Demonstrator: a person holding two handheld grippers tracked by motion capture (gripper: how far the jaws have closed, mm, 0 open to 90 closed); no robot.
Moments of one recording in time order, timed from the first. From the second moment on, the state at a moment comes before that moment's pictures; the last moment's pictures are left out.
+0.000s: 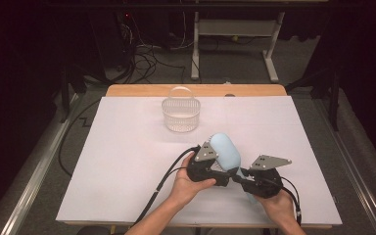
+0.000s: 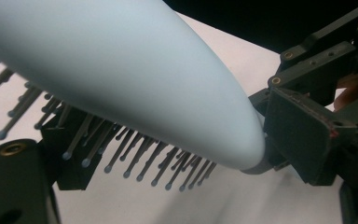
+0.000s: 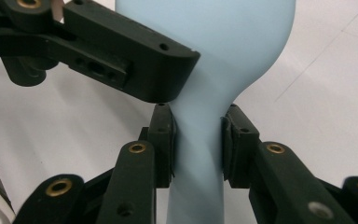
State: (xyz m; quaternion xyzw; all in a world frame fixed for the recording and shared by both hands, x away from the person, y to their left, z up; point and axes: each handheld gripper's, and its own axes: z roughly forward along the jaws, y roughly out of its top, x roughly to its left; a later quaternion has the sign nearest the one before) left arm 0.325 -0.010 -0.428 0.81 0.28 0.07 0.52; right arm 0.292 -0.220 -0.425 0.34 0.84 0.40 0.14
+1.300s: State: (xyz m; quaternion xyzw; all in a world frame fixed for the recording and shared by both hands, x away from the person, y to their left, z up) left arm 0.327 0.000 -0.412 0.80 0.28 0.00 0.53; right arm 0.295 -0.216 -0.423 0.32 0.85 0.39 0.15
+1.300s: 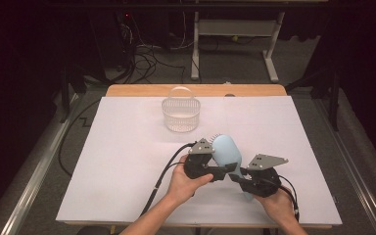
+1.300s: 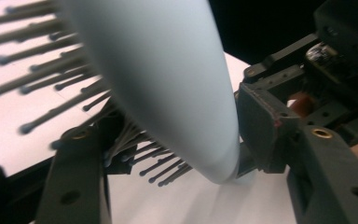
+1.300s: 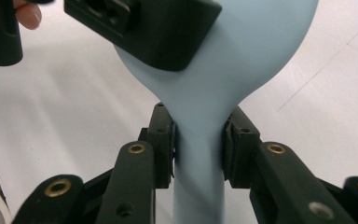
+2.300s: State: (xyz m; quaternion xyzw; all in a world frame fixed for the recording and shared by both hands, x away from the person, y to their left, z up) left arm 0.333 0.002 -0.379 0.80 0.25 -0.03 0.55; right arm 0.294 -0.226 -0.421 0.32 0.83 0.44 0.14
